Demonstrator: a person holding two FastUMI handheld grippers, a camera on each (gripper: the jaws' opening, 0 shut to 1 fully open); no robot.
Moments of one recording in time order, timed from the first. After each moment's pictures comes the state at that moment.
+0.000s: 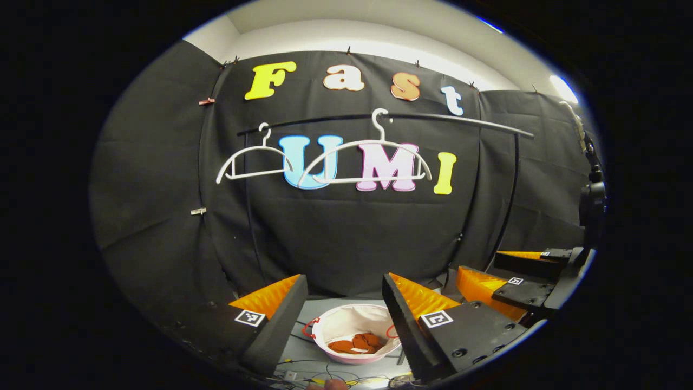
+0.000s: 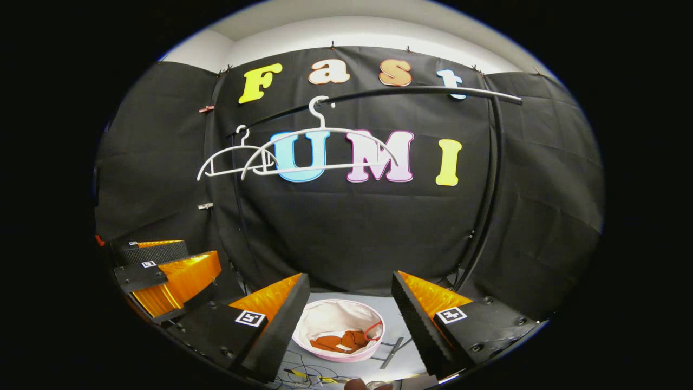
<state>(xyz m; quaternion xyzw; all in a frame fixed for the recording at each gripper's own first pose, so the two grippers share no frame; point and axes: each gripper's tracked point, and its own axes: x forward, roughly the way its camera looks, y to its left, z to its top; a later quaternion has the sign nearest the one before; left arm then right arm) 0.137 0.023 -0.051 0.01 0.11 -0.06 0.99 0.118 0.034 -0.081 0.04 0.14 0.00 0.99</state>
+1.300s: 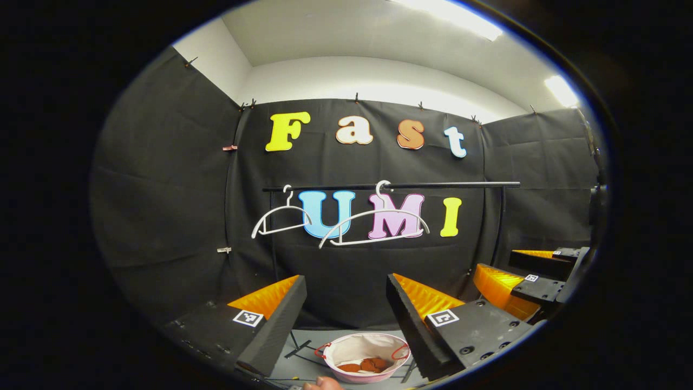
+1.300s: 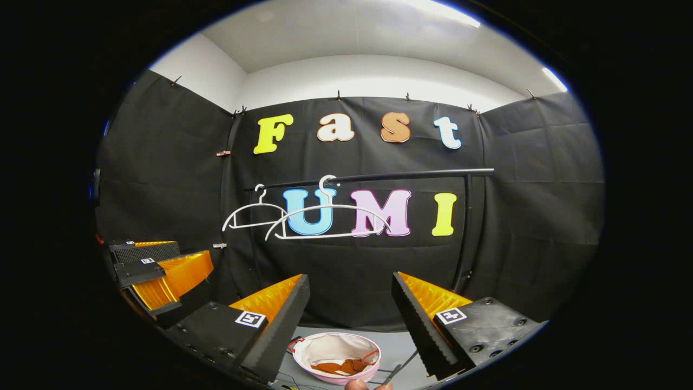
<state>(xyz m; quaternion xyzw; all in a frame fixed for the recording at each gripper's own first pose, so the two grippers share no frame) 0.068 0.038 0.042 0.01 0.00 -0.03 1.00 0.061 0.024 0.030 0.03 0.02 0.01 1.00</state>
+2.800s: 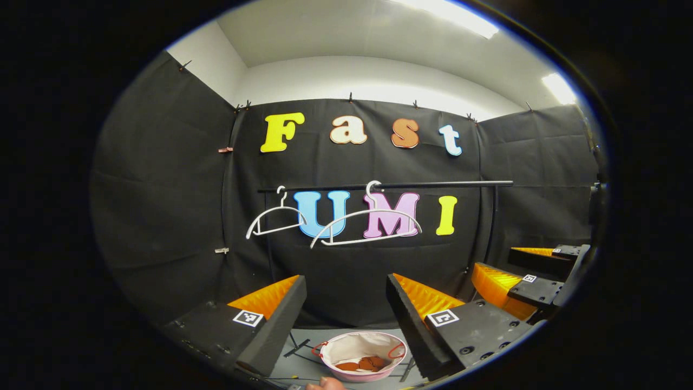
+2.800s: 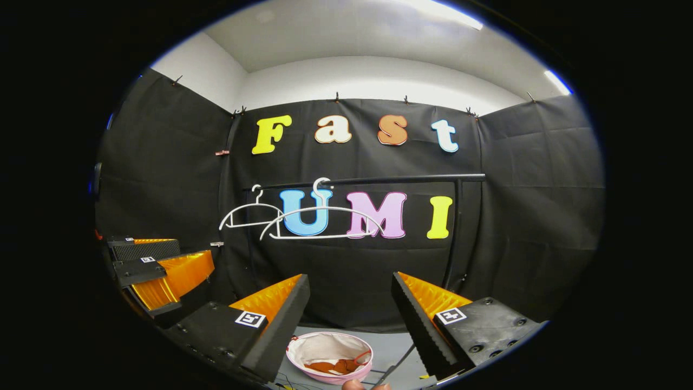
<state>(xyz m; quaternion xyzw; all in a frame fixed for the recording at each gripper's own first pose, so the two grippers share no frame) 0.058 0.028 0.042 0.03 0.00 -0.04 1.00 0.052 0.010 0.034 0.02 0.01 0.01 1.00</state>
